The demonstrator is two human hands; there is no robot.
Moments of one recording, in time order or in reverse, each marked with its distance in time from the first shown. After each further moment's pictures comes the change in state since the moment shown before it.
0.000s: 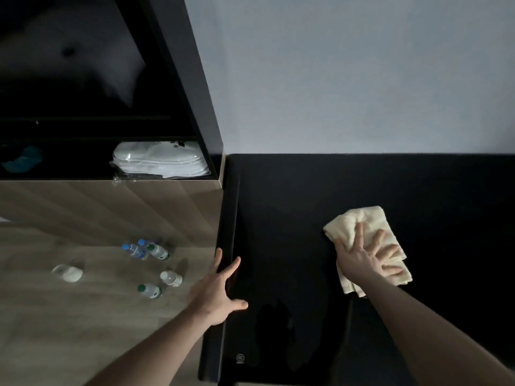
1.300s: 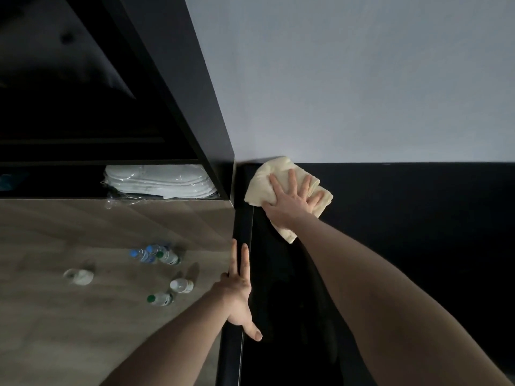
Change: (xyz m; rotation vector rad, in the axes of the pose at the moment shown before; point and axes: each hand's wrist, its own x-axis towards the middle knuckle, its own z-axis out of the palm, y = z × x) left_hand 0.110 0.005 -0.052 0.164 -0.424 0.005; right_hand 0.067 -0.273 0.033 -0.215 -0.062 -0.588
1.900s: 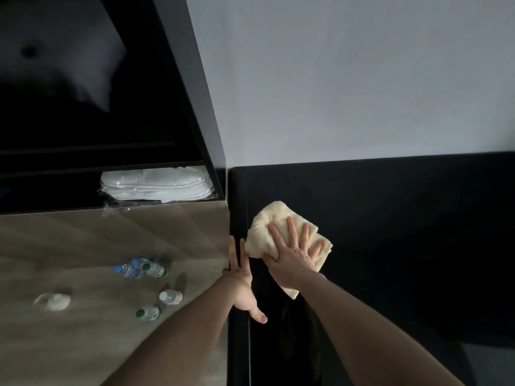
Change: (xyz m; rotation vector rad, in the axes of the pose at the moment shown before) left_hand -0.013 -0.002 -0.010 0.060 0.029 -0.017; right_hand -0.125 0.016 0.071 0.049 -0.024 0.056
